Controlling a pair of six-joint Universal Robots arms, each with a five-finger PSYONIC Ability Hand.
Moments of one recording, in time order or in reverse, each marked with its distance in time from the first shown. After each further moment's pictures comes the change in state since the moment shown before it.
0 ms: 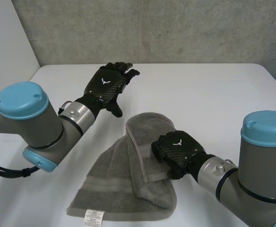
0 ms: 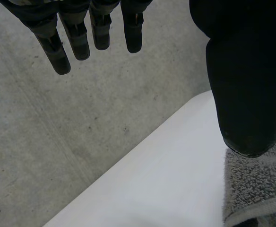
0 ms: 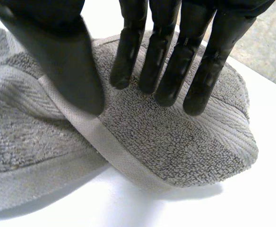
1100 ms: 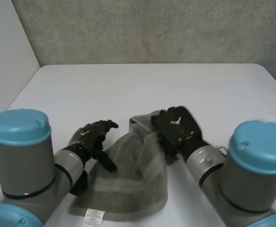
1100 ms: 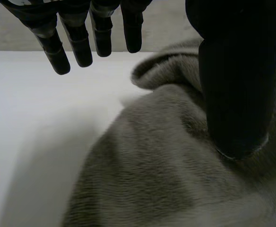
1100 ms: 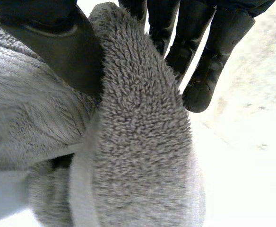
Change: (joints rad) left arm -0.133 0.198 -0.260 -0.423 -0.408 -0.507; right arm 0.092 -0.007 -0.008 -0.285 0.246 0.004; left_hand 0.003 0.080 0.079 0.000 0.062; right_hand 0.543 0.554 0.537 0.564 0.565
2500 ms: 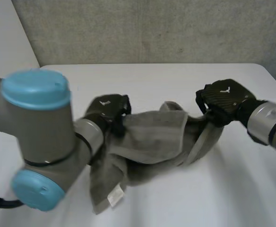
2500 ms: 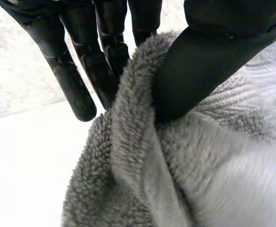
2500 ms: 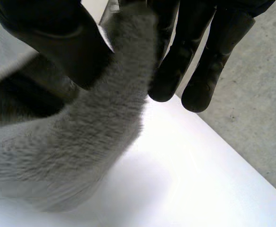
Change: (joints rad) left arm -0.078 -0.077 0.344 -0.139 -0.026 0.201; right arm -0.415 -0.104 -0.208 0.481 -0.394 -0.172; left_hand 0.938 0.945 0.939 0.932 0.930; right_hand 0.031 0.011 0.025 0.000 0.029
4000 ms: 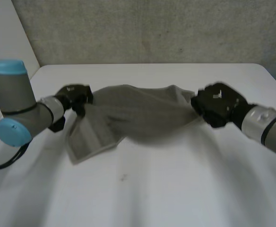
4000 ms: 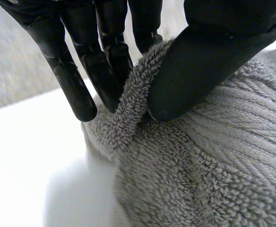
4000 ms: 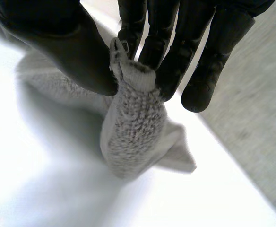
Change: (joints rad) left arm 0.438 -0.372 0.308 -0.017 0.387 0.232; right arm -0.035 0.115 0.031 -0.132 -0.116 -0.159; left_hand 0.000 0.002 0.008 0.001 0.004; right_hand 0.001 0.000 0.000 0.000 0.000
